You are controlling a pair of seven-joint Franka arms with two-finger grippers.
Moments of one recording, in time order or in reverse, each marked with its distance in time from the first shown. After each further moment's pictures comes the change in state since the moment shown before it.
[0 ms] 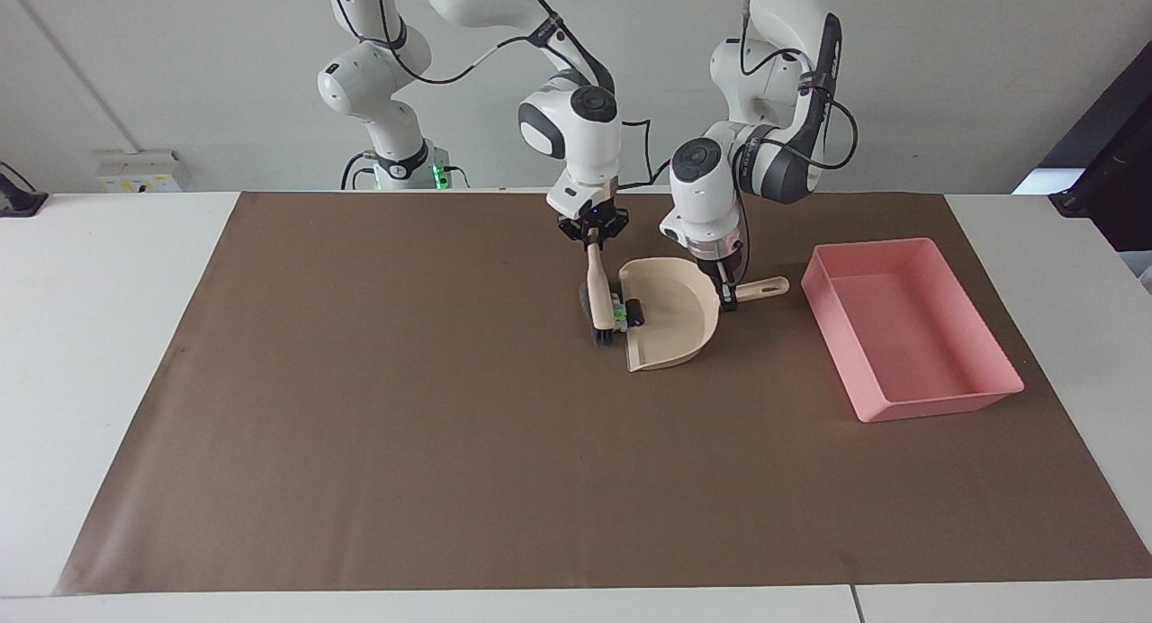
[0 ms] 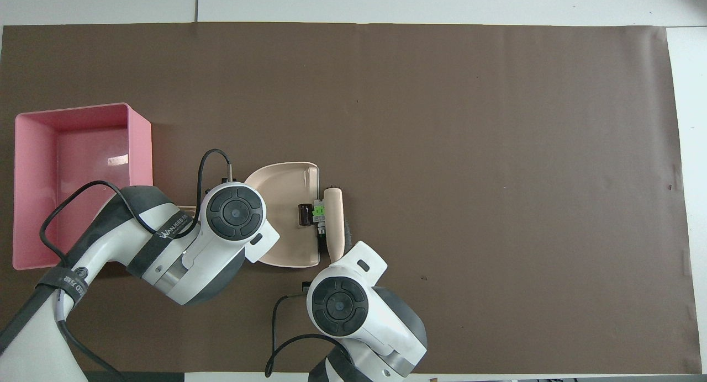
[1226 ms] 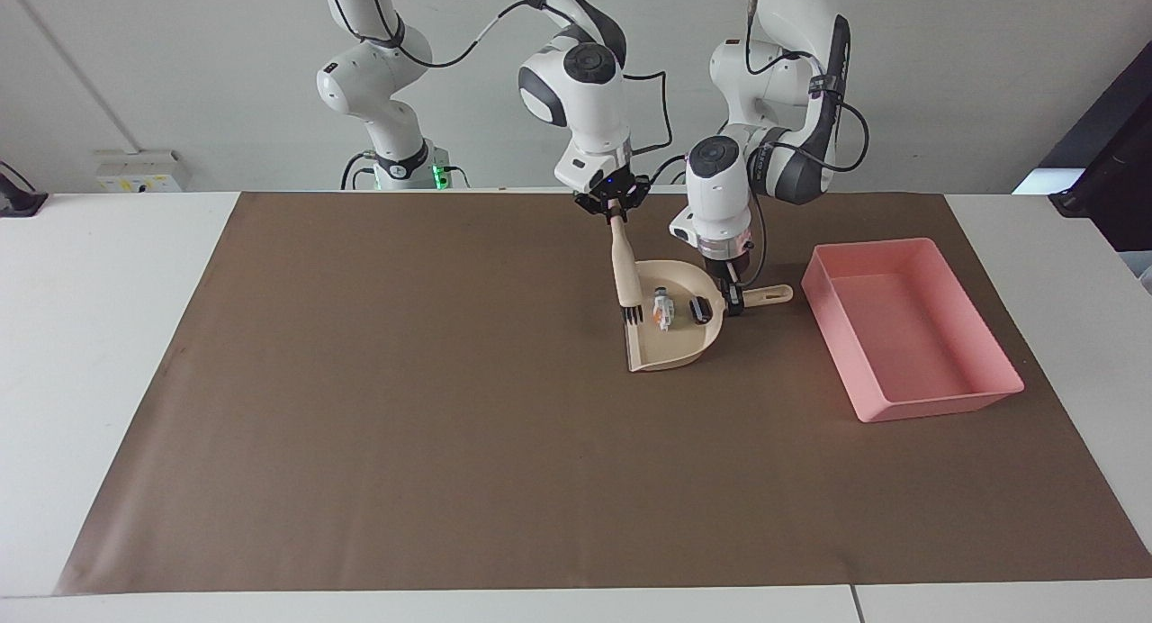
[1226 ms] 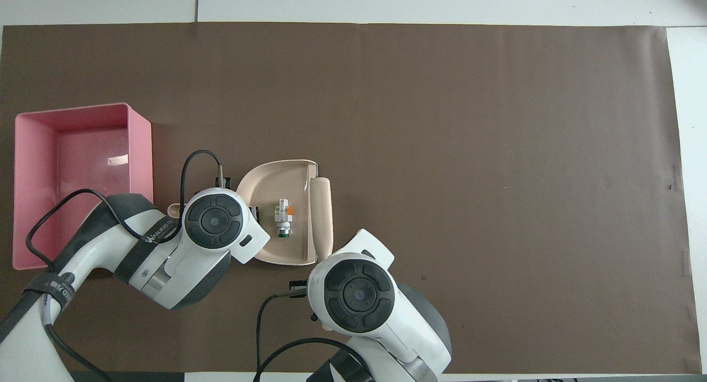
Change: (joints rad) left arm 0.037 -0.027 0.005 -0.065 -0.001 0.121 0.016; right arm -0.106 -0.162 0.016 0.087 0.036 -0.270 -0.076
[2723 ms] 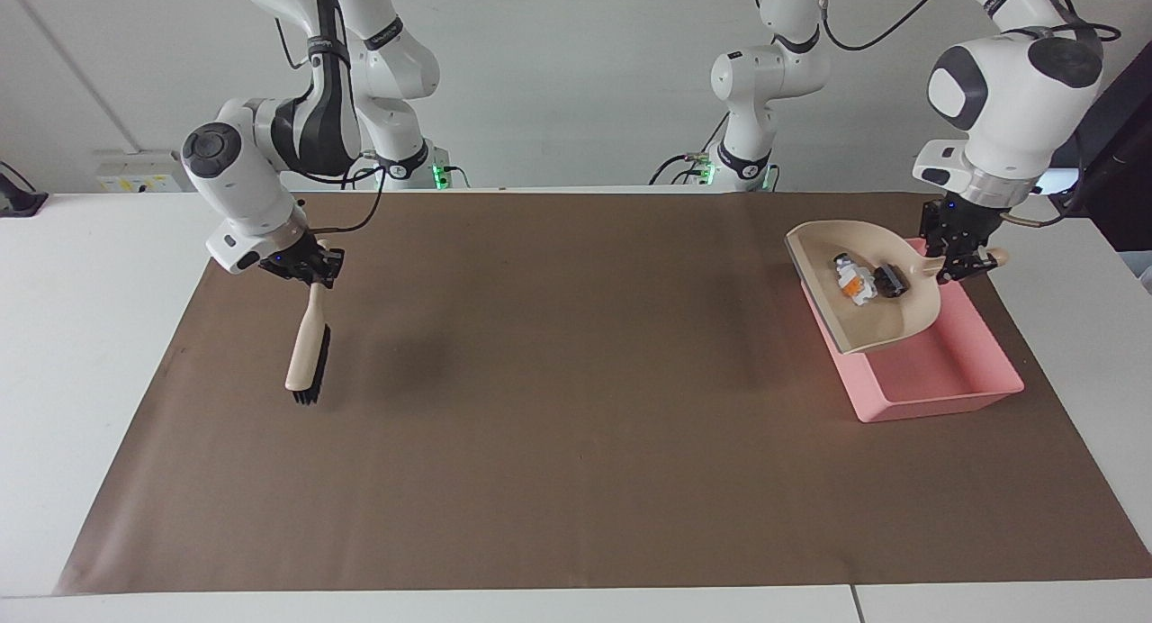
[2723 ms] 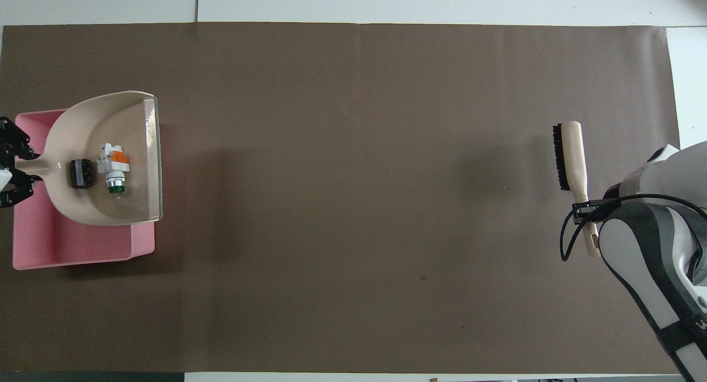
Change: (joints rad) left arm 0.606 -0.078 0.030 0.381 -0.239 -0.301 0.724; right arm -0.922 -0.104 -0.009 -0.244 -0.236 -0.032 -0.803
